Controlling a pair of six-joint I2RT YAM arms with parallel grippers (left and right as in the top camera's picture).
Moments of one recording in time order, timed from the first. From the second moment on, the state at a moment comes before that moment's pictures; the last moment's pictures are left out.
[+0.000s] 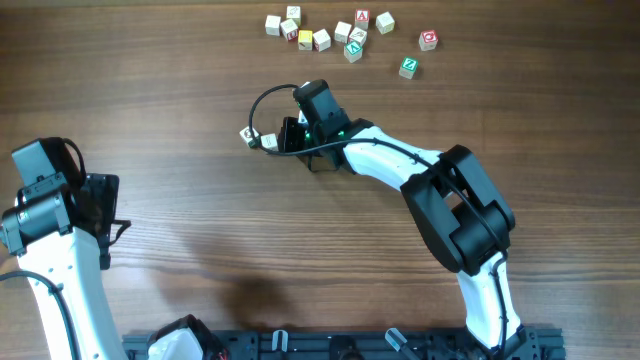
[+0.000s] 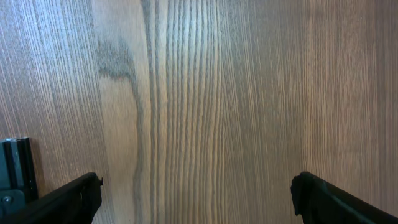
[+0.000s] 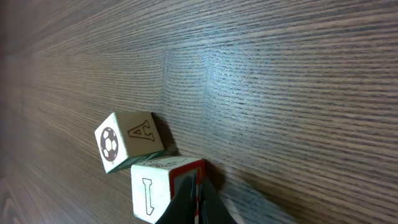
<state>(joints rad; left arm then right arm) 0.47 1.18 1.06 -1.12 -0.22 -1.03 0.64 2.20 1.42 -0.07 -0.29 0.73</state>
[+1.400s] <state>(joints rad) 0.47 1.18 1.06 -1.12 -0.22 -1.03 0.64 2.20 1.42 -0.05 -0.31 0.71</state>
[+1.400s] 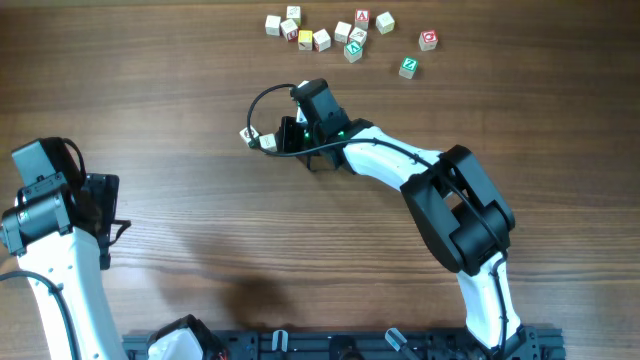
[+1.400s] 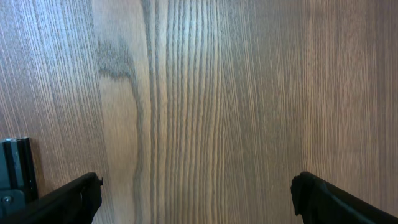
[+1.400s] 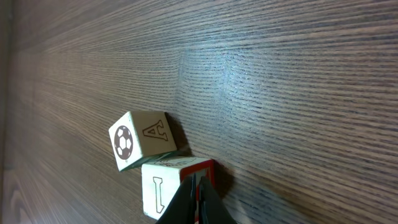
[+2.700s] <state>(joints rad) 0.47 1.18 1.06 -1.12 -0.22 -1.03 0.65 2.36 1.84 -0.26 -0.20 0.50</state>
